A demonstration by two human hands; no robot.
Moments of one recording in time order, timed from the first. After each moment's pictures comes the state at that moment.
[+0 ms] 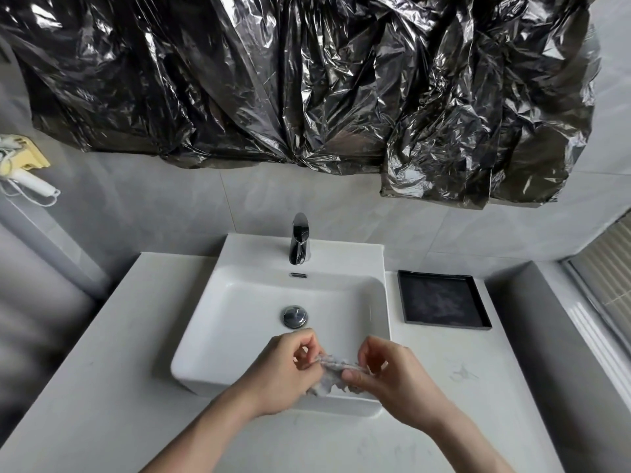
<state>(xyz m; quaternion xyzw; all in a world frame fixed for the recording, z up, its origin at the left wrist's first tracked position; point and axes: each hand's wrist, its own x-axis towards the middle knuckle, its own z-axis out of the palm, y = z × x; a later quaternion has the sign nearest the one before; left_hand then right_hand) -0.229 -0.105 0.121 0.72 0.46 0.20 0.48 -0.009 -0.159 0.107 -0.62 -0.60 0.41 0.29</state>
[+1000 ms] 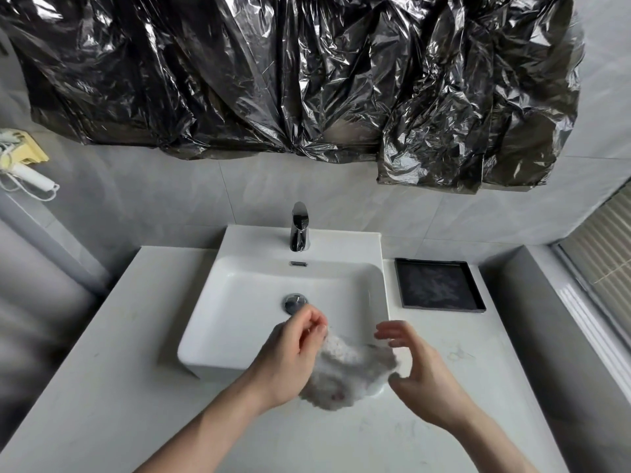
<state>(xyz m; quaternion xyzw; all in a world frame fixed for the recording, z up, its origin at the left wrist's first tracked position) -0.231 -0.130 0.133 0.73 0.43 0.28 0.44 0.007 -0.202 0.102 -0.67 -0.60 0.31 0.30</state>
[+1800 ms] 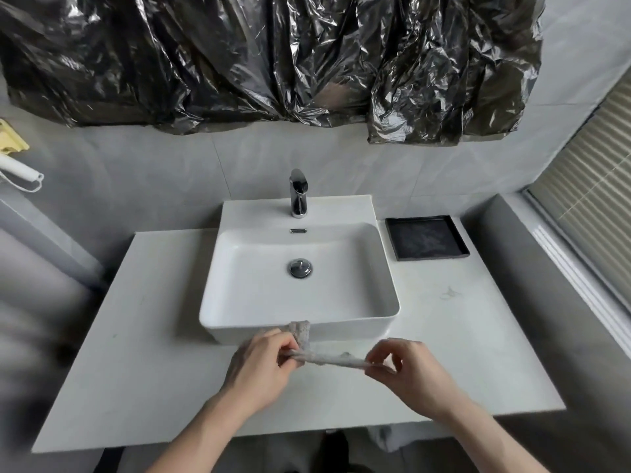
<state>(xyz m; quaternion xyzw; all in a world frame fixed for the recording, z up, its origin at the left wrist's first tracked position) -0.334 -0.177 0.063 0.81 0.51 0.11 0.26 -0.071 -0.281 0.081 -0.72 -0.58 0.32 0.22</state>
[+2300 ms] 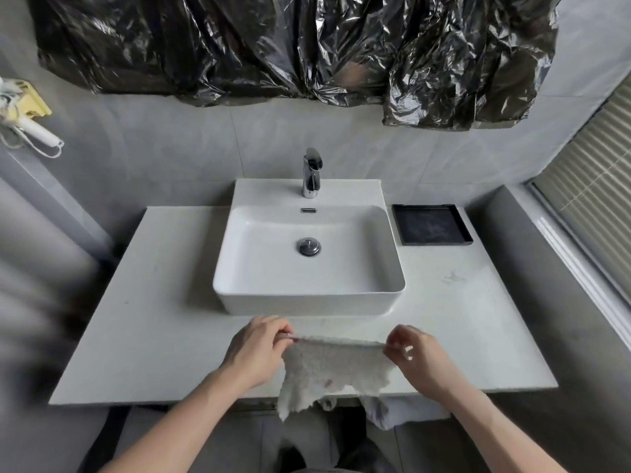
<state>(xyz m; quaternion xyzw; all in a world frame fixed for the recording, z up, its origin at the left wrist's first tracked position) -0.379 -0.200 0.024 0.82 0.50 0.09 0.25 -0.071 -0.315 0.017 -0.75 -0.57 0.26 0.20</state>
